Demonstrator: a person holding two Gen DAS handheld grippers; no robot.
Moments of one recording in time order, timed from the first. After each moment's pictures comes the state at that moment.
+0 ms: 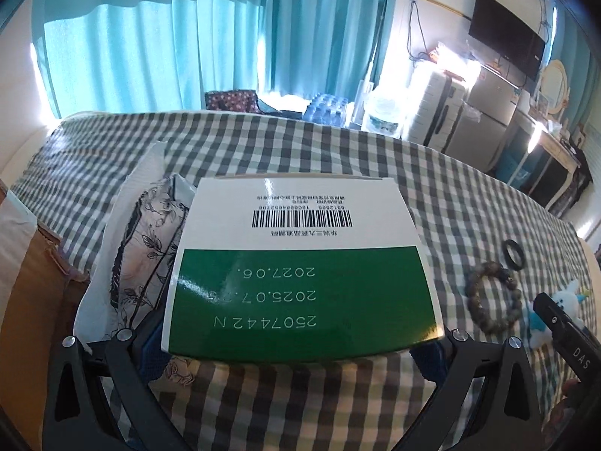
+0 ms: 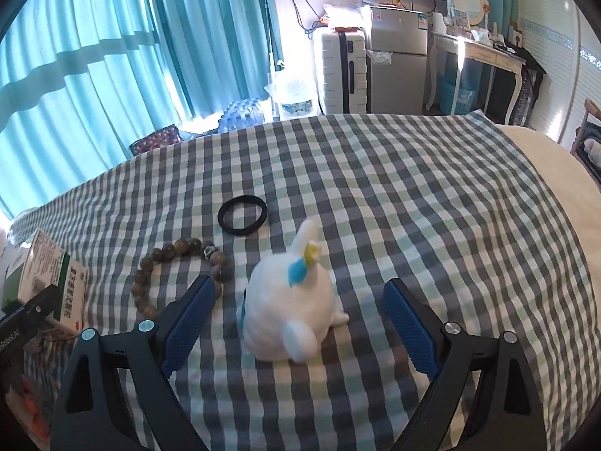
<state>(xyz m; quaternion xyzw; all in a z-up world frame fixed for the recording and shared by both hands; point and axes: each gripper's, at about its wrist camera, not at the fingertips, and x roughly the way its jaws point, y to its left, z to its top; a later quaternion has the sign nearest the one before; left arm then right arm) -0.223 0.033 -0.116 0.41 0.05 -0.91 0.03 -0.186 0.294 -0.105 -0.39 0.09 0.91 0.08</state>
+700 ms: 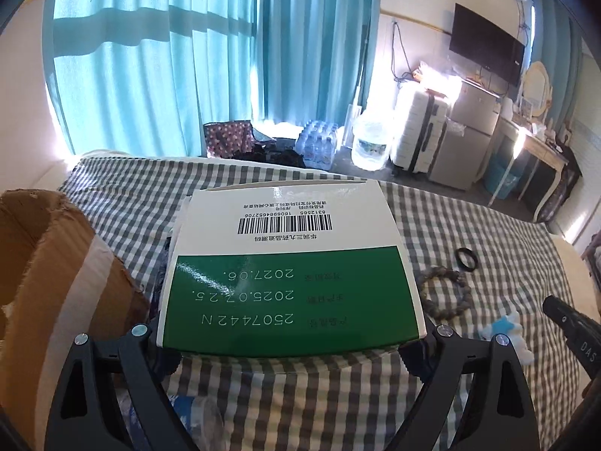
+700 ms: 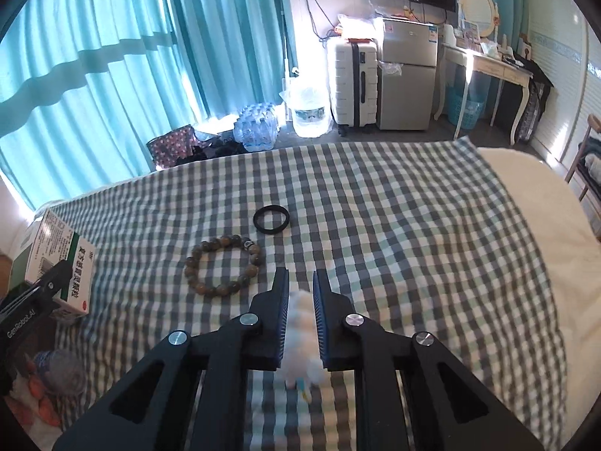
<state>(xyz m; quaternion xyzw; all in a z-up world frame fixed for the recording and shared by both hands) -0.166 0.044 -0.043 0.37 0.03 -0.93 0.02 -0.134 0.283 -0.036 -0.40 0.08 0.91 0.05</state>
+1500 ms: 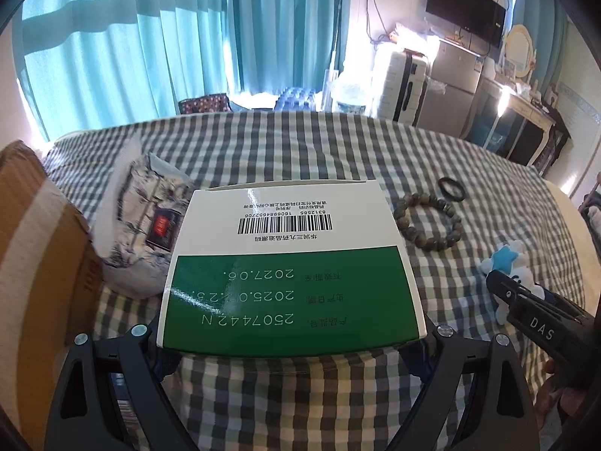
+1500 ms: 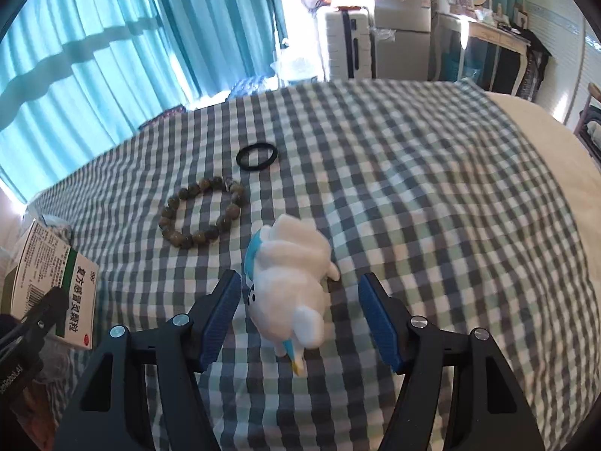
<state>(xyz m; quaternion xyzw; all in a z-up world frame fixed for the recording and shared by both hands) -0.161 0.076 -0.099 0.42 0.00 -0.91 -0.02 -0.142 0.294 -0.109 -0.45 0.10 0.89 0.05</state>
